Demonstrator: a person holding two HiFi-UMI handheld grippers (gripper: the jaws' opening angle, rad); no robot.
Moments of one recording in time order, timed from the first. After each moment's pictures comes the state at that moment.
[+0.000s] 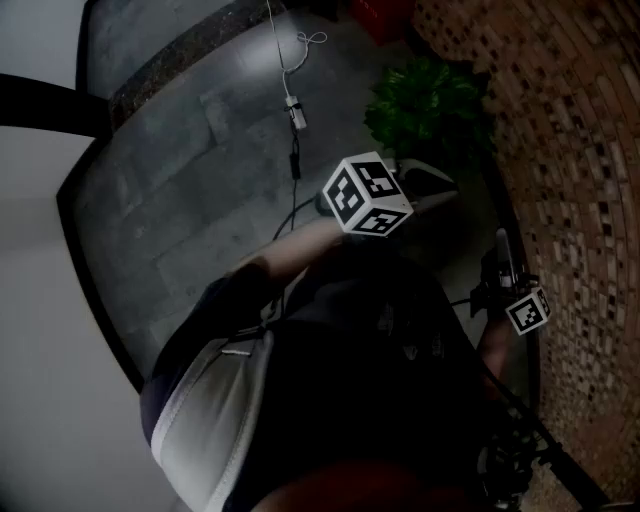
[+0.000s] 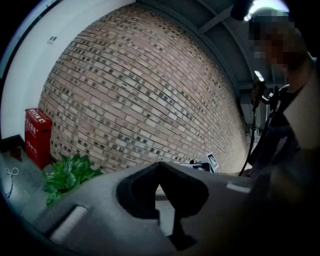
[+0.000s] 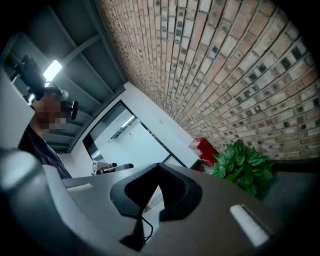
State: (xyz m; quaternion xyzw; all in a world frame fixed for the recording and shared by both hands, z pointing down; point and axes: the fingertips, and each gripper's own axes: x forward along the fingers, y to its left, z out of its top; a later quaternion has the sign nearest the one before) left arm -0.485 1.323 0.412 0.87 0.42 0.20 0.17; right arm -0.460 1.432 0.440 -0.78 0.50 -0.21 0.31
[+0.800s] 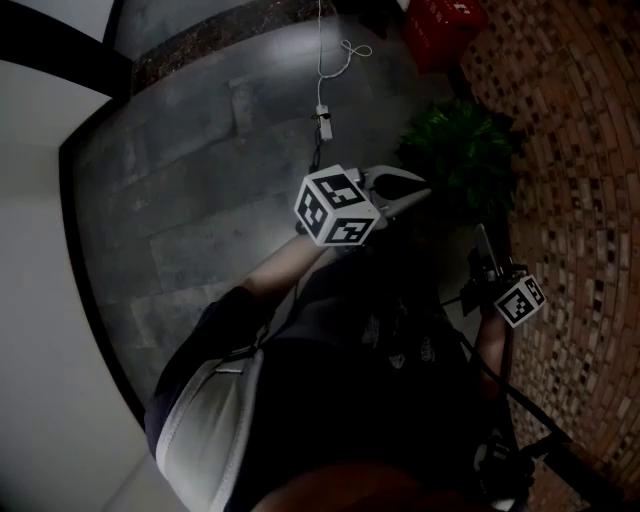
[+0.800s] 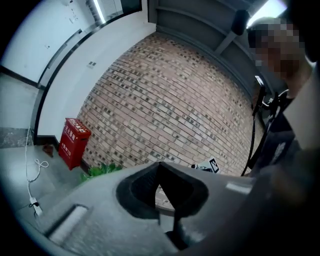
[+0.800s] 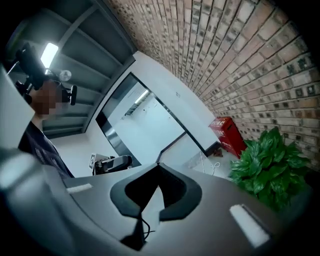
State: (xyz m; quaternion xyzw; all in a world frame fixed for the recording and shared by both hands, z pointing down) left arm -0.504 1.146 0.414 0.92 0.27 0.15 0.24; right arm -0.450 1.251 0.451 -0.71 0.60 -0.28 0.22
